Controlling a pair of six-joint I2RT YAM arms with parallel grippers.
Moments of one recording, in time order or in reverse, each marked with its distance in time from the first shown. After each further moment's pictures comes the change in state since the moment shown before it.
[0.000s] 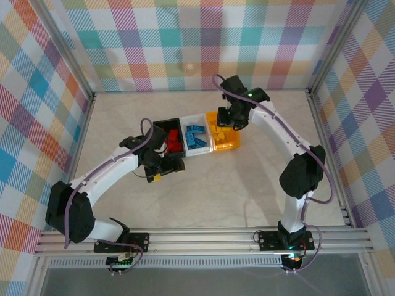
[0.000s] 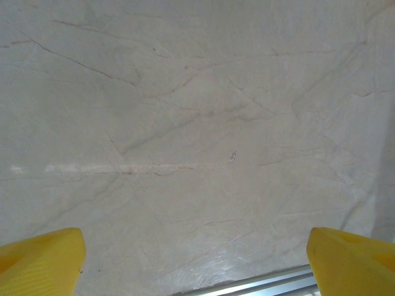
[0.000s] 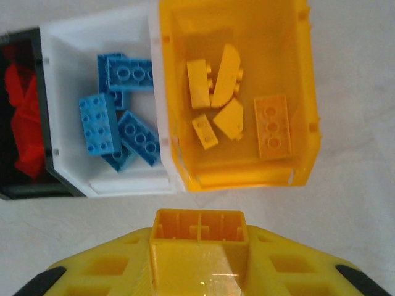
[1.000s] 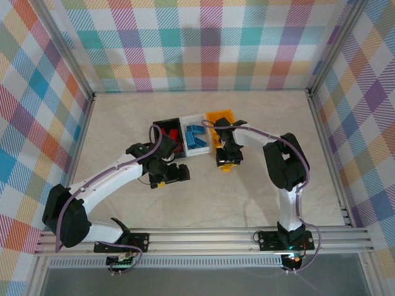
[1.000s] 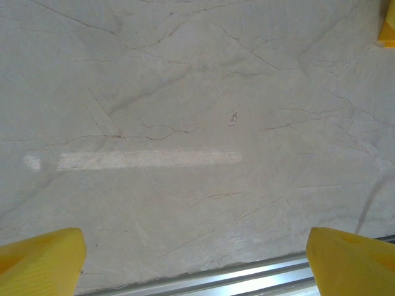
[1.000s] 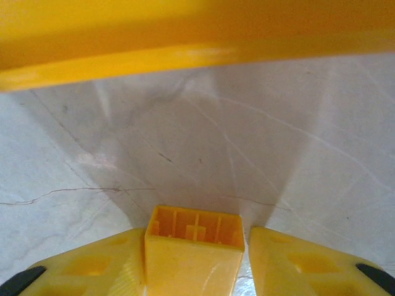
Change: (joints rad) left arm -0.172 -0.028 -0.016 -0.032 -0.084 -0.072; right arm 0.044 0.125 -0.517 0.211 -0.074 -0.011
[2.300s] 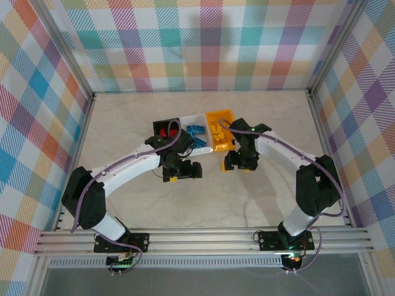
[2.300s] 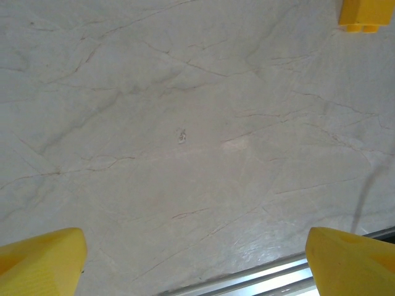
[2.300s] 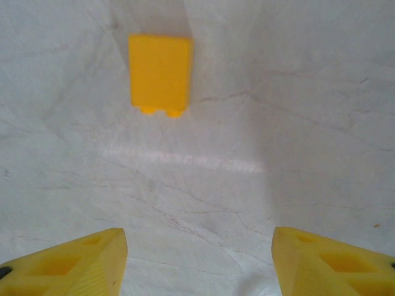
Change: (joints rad) left arm -0.078 0.190 0.153 0.008 0.007 0.065; right arm -0.021 -0.380 -0.215 -0.093 -0.073 0.049
